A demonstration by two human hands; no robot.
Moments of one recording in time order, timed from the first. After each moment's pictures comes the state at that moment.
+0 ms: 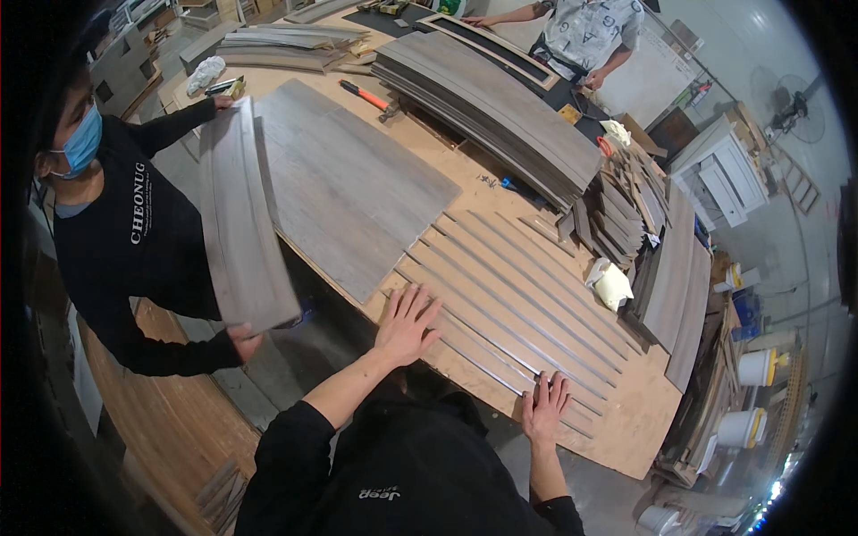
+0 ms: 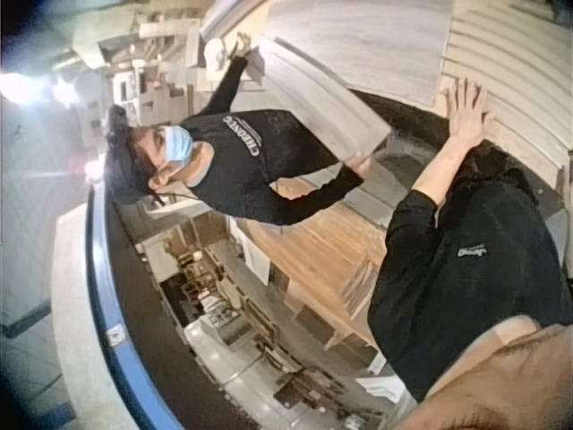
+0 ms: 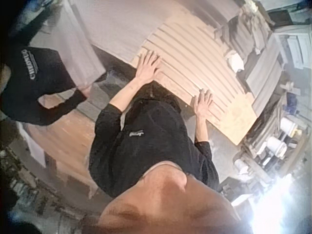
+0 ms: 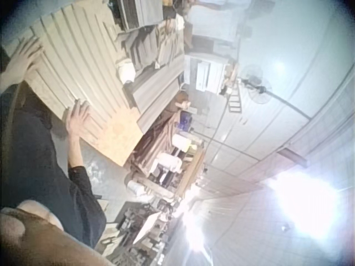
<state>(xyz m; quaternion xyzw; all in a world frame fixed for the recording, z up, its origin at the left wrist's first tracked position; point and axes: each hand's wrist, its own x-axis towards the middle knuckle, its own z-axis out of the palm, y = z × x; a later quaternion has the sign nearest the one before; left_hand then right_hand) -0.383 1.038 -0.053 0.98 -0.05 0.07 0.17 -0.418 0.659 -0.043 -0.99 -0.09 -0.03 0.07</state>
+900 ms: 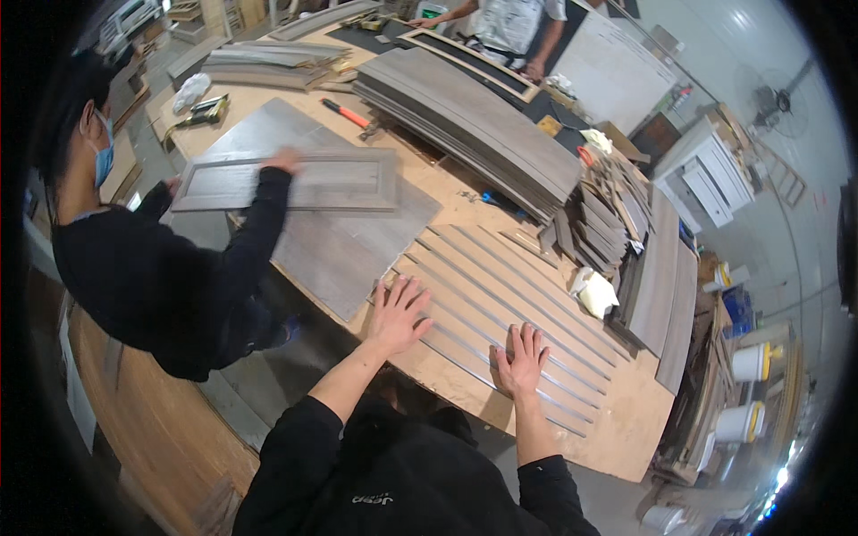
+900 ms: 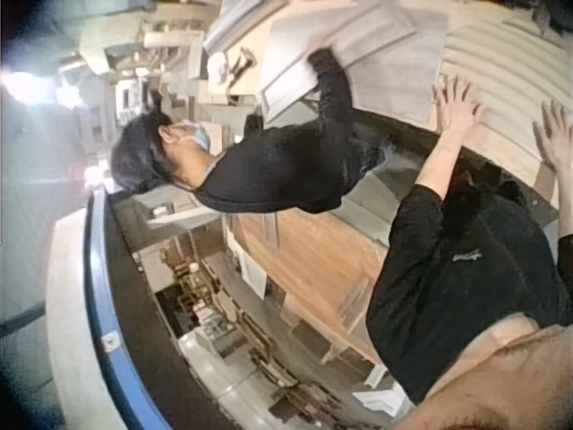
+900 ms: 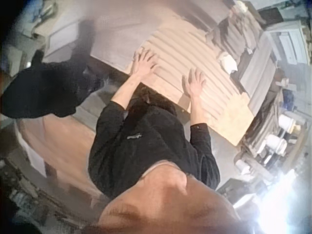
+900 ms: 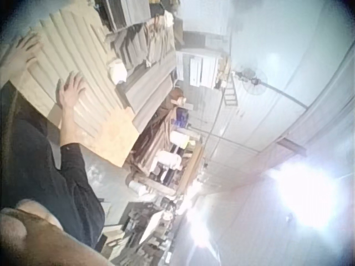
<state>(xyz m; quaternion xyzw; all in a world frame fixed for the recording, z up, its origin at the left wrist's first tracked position) -0.329 1.045 -0.062 0.98 -0.03 0.09 0.16 -0.305 0.730 -0.049 -0.99 -0.09 0.01 0.14</state>
